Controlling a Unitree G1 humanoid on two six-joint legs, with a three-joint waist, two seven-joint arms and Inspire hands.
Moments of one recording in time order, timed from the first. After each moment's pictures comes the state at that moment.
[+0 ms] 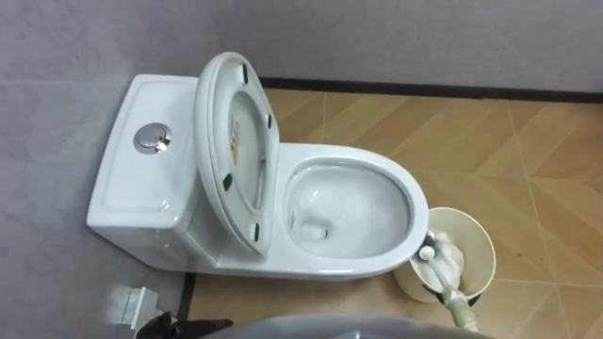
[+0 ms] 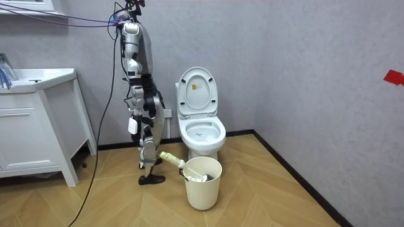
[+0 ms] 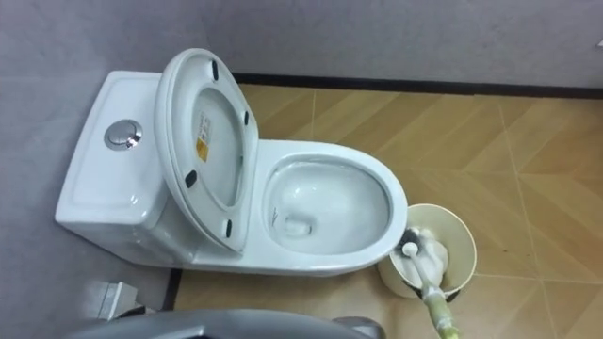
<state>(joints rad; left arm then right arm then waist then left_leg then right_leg) 0.18 0.16 0.23 1.12 0.04 0.12 0.01 0.20 -0.19 -0.35 1.30 0.77 0.23 -0.19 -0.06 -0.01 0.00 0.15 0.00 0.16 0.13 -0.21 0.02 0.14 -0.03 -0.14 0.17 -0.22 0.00</state>
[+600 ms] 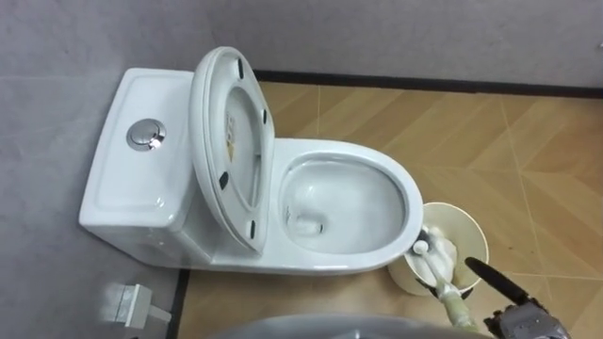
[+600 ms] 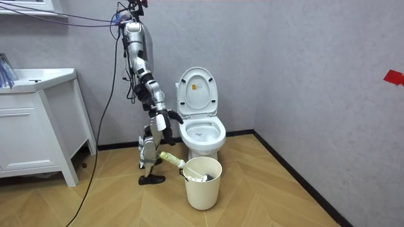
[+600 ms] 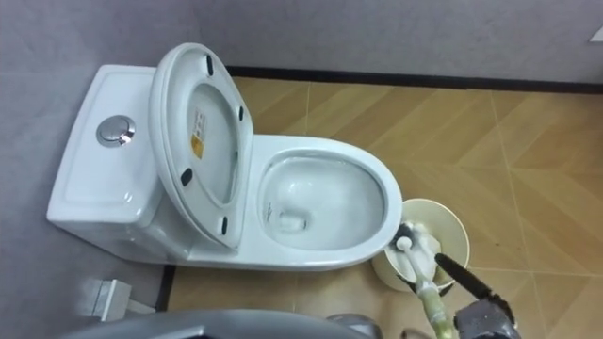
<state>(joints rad) 0.25 0.21 0.21 1.07 0.23 0.12 0.05 0.01 -0.27 -0.37 1.08 0.72 0.09 -0.32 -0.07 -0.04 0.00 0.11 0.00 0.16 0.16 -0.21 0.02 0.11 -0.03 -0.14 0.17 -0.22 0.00</state>
